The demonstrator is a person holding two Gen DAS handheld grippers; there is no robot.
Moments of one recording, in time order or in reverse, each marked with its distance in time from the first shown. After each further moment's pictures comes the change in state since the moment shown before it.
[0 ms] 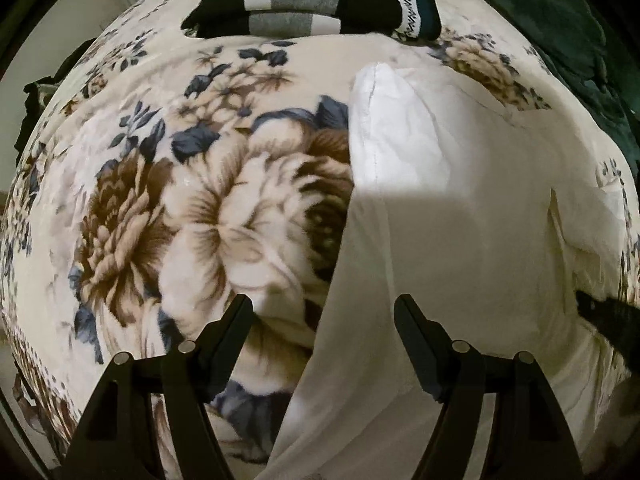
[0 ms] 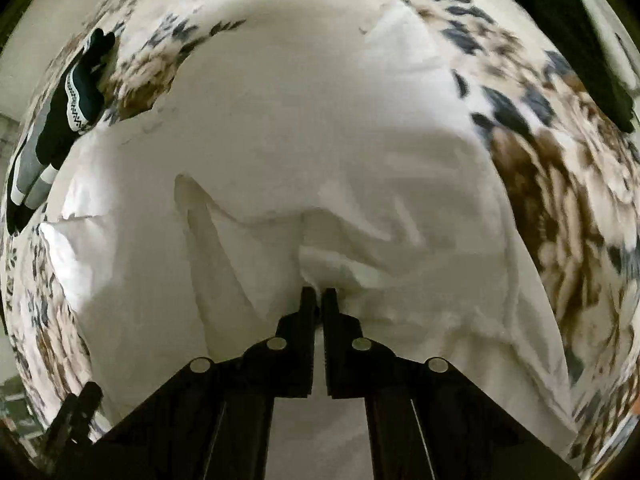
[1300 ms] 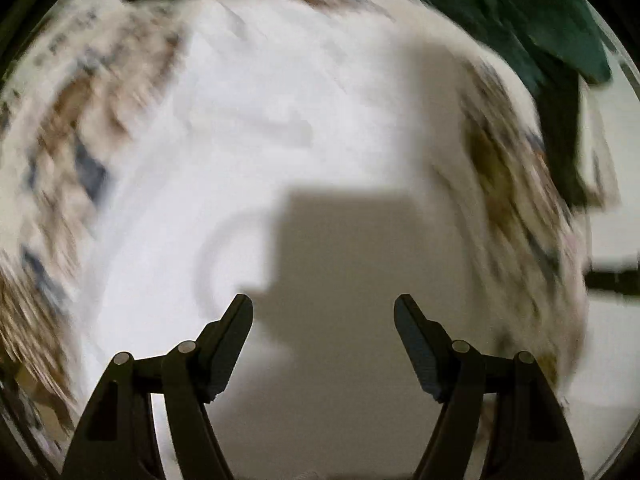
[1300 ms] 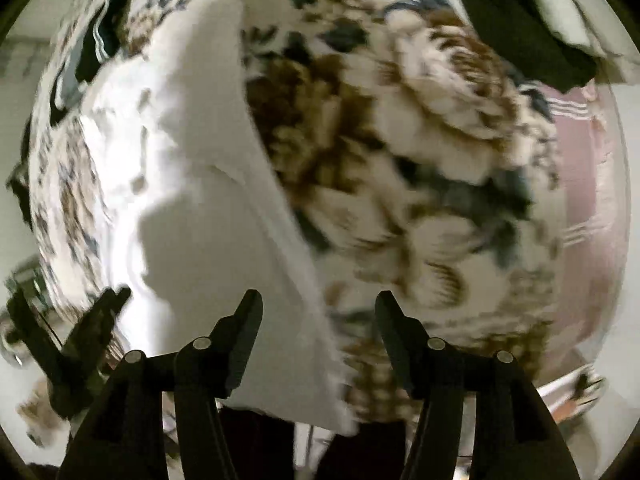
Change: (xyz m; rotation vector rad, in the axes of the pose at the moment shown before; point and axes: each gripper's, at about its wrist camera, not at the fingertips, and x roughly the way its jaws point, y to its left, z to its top) left arm -0.089 -0.151 -0.162 0.030 0.175 -0.243; right arm -0.125 -0.238 0.018 -0.239 0.414 0.083
